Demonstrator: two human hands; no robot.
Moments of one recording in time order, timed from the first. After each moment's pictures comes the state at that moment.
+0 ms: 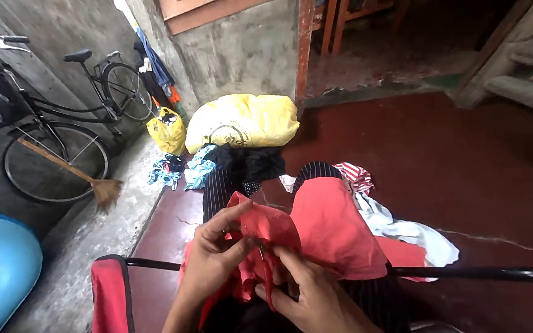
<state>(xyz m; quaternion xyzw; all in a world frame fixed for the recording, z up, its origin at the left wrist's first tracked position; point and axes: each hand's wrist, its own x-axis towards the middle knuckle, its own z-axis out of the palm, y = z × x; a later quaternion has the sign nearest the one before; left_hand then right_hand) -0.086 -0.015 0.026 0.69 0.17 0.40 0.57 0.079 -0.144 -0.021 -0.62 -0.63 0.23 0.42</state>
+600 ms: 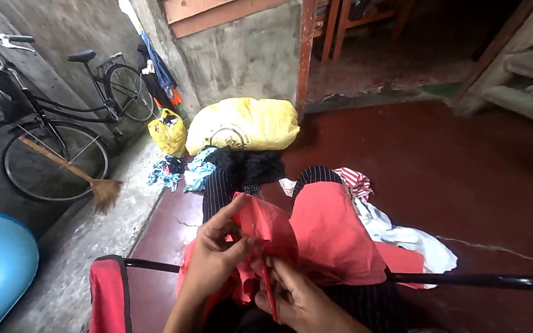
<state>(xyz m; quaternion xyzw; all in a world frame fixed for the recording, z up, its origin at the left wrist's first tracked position) -0.085 -0.011 0.021 0.68 0.20 0.40 0.59 0.080 -0.139 -0.030 -0.45 -0.57 0.51 0.46</state>
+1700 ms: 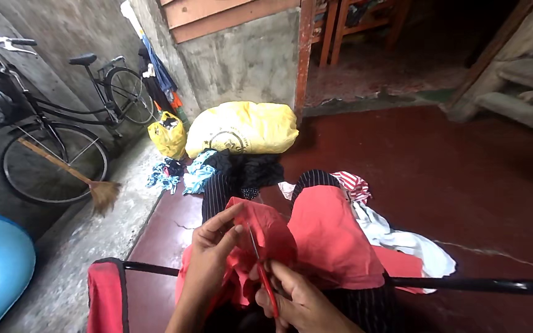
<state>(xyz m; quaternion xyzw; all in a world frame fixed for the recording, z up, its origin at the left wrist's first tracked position) -0.080 -0.011 0.013 0.60 0.24 0.46 0.61 0.081 -0.137 -0.025 -0.41 -0.52 0.59 0.47</state>
